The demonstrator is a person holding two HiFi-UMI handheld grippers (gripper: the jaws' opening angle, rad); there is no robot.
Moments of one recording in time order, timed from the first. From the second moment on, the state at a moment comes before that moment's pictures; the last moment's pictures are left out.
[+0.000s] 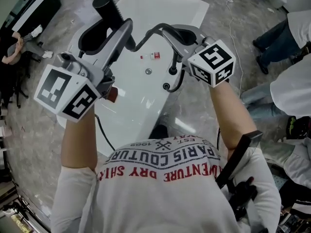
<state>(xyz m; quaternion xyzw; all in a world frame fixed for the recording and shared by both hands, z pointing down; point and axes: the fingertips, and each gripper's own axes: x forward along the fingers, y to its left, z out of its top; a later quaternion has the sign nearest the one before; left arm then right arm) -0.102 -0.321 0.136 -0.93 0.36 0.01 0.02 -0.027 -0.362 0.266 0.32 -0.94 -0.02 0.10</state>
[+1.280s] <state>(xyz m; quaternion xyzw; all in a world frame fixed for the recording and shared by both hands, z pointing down) -0.121 -0.357 0.203 -0.93 0.36 0.01 -0.04 -0.045 -0.408 0.371 0.35 -0.93 -0.05 0.14</state>
